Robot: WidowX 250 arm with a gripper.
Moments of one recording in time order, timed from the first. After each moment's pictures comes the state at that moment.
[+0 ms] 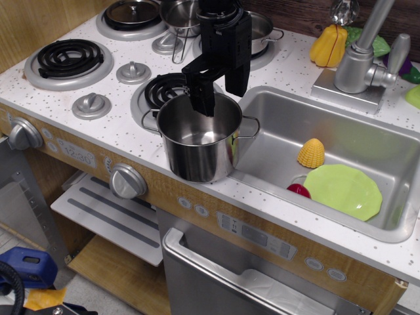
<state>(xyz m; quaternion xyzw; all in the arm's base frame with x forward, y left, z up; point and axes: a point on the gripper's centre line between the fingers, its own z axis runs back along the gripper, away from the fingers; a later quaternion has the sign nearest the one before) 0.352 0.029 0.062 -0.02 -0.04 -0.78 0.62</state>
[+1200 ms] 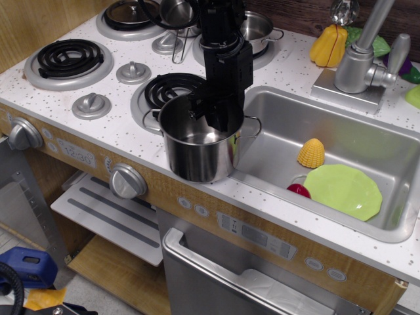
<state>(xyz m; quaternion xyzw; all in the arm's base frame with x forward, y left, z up) 0.351 0.027 0.029 -0.03 -0.04 -0.78 0.62</state>
